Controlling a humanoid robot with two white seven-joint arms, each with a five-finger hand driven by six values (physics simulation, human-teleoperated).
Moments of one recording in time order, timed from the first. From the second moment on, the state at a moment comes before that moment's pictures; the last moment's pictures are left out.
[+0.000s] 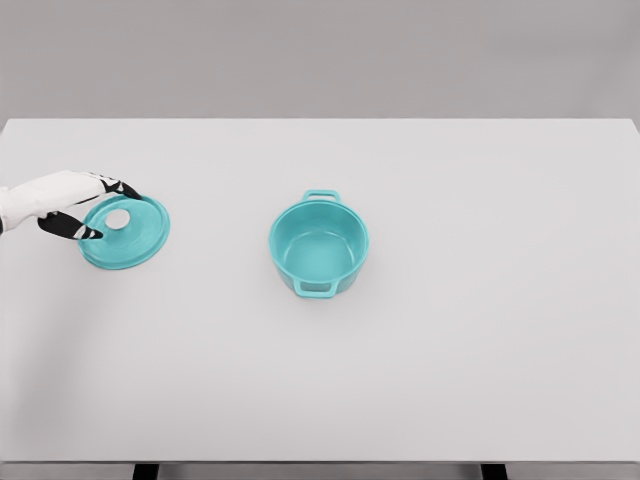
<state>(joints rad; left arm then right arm) -0.54 0.68 -0.26 -1.05 -0.50 -0.61 -0.61 0.01 0.00 -0.30 0.05 0.25 -0.01 0.09</state>
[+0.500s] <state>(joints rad) -0.53 0.68 -0.26 -1.06 -0.49 -0.61 -0.61 0.01 0.00 -0.30 0.05 0.25 -0.01 0.09</state>
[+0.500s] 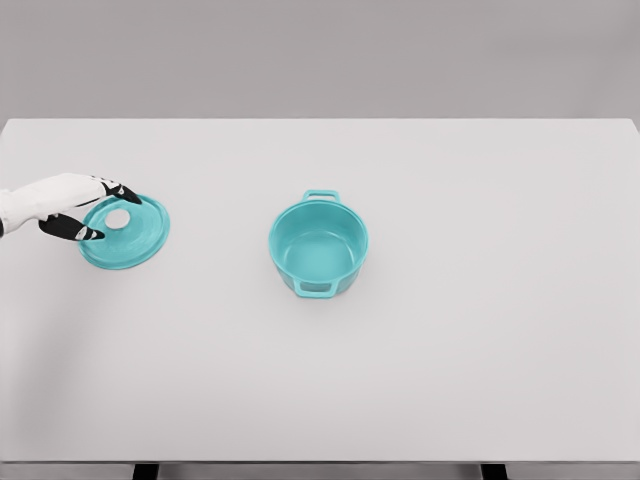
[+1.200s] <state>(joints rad) -0.51 0.68 -0.26 -1.10 -0.50 -0.61 -0.61 0.01 0.00 -0.30 0.05 0.25 -0.01 0.09</state>
